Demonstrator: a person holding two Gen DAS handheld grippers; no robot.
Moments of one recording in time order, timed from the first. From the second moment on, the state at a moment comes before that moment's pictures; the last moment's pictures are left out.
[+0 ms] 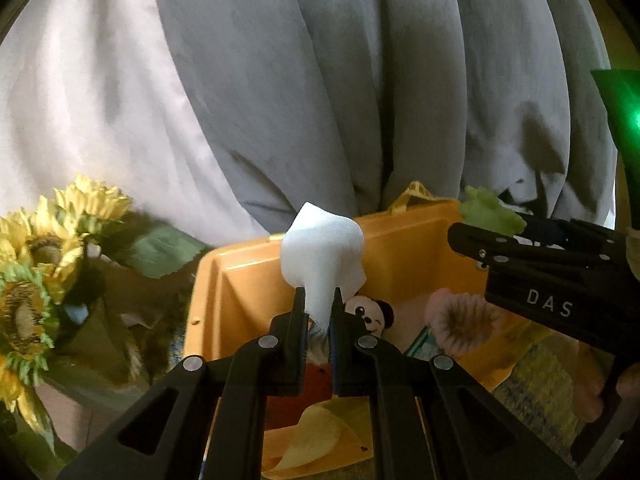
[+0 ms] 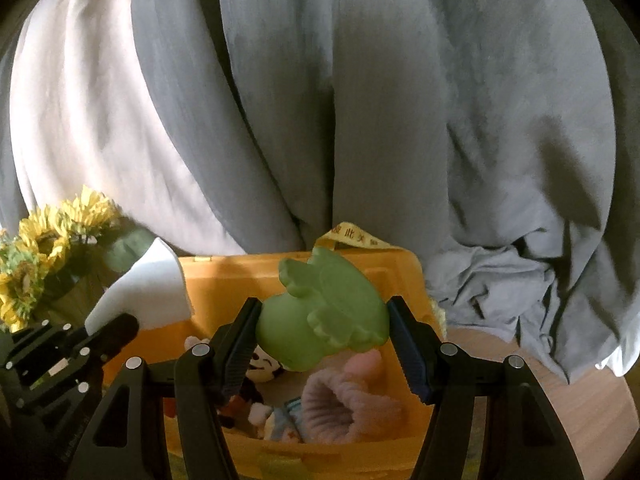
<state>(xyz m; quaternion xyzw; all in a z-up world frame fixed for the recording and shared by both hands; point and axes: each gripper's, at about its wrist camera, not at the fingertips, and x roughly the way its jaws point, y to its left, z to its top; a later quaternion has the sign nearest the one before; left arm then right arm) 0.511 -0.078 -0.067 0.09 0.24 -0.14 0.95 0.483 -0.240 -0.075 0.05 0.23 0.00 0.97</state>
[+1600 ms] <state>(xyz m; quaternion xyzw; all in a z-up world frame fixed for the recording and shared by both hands) 0.318 -0.021 0.002 0.04 0.18 -0.03 0.98 0.293 -0.222 -0.035 0.03 0.19 -0.04 0.98</state>
